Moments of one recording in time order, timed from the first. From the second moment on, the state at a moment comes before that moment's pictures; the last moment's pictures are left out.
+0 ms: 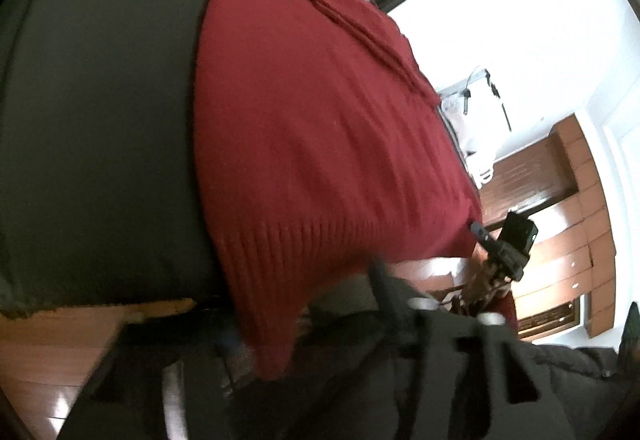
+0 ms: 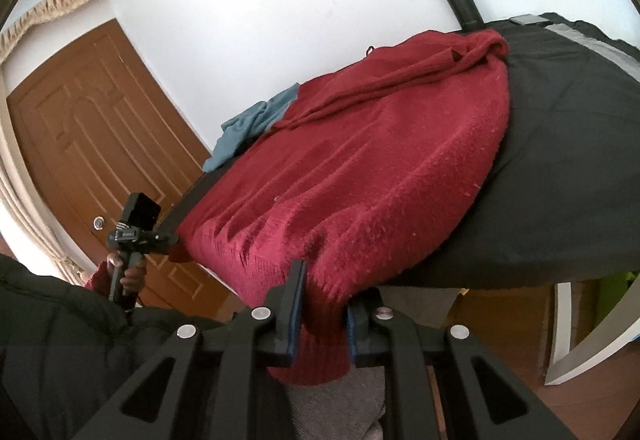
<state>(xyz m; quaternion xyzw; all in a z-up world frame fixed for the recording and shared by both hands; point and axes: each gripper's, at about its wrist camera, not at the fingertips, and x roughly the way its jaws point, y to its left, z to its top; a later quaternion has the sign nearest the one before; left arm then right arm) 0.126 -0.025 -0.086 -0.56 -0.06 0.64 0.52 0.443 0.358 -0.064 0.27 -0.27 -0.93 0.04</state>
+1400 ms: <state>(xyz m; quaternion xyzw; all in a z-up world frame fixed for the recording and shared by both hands) -0.010 0.037 0.095 -0.37 -0.11 0.73 0.56 0.345 0.439 0.089 0.12 -0.19 -0.97 -0.10</state>
